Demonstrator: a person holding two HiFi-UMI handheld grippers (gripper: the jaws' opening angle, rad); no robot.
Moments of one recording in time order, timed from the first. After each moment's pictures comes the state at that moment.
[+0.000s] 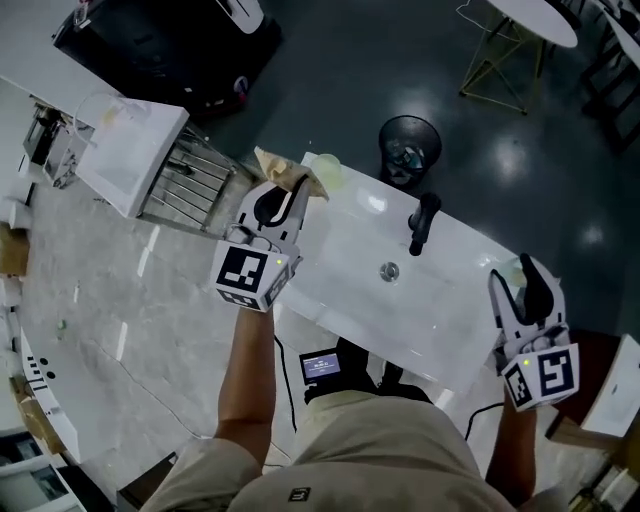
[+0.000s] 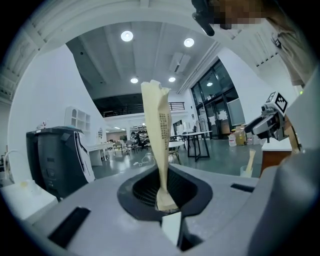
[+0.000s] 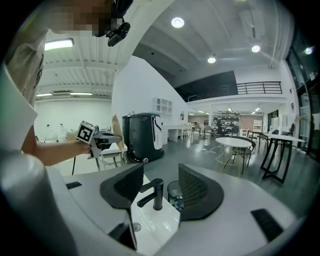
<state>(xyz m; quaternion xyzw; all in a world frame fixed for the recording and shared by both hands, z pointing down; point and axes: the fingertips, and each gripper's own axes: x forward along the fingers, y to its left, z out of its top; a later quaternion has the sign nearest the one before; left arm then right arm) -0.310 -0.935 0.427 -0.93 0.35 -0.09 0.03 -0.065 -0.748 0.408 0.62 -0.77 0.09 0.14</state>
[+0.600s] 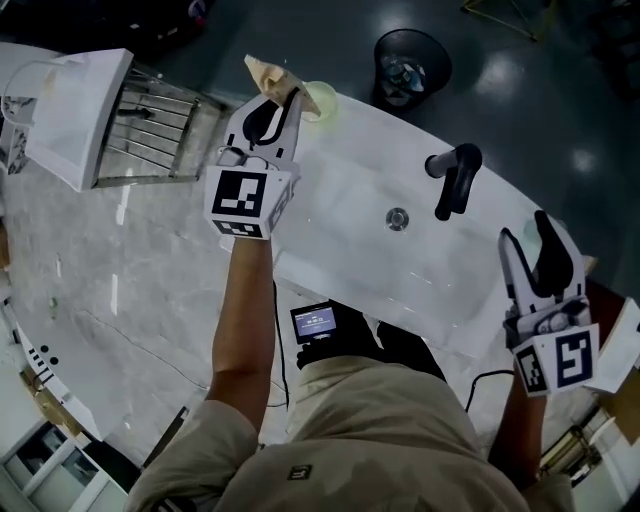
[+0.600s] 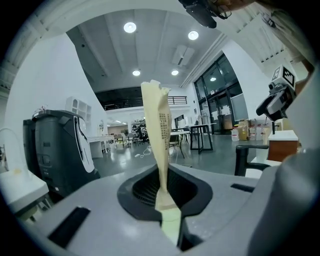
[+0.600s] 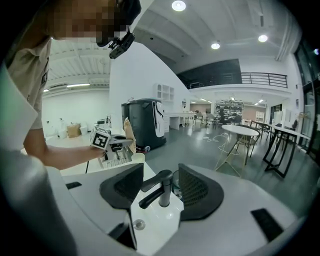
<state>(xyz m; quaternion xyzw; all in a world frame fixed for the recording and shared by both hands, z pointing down) -0.307 -1.037 0.567 -0.93 0.36 -0.12 0.01 -0.099 -0.816 0.491 0.61 -0.76 0.14 0.19</state>
